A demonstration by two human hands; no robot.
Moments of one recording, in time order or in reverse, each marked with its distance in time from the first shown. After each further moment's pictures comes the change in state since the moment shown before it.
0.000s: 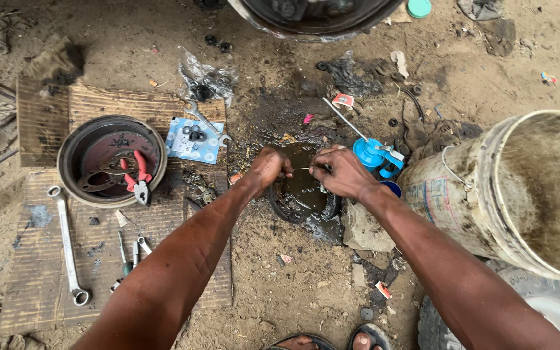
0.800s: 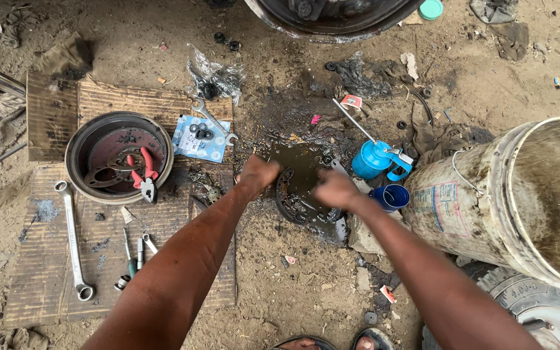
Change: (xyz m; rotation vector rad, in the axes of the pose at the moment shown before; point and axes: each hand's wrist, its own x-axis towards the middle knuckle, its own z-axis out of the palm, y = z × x) left_hand -0.019 0.011 -0.014 0.444 0.353 -0.308; right_hand 0.008 0.002 0.050 0.310 -0.301 0.518
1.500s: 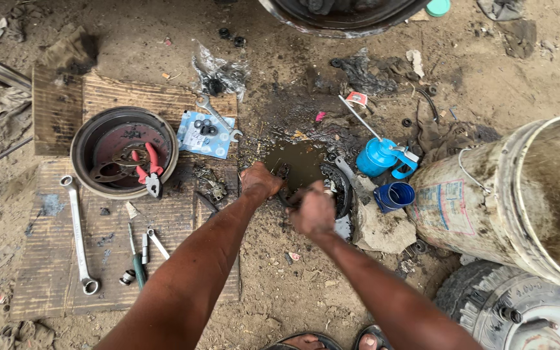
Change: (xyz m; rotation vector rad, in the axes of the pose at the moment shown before) left_hand 0.003 -0.025 0.008 0.570 0.143 -0.021; right_hand -0.048 -0.054 0.079 -0.104 0.310 0.029
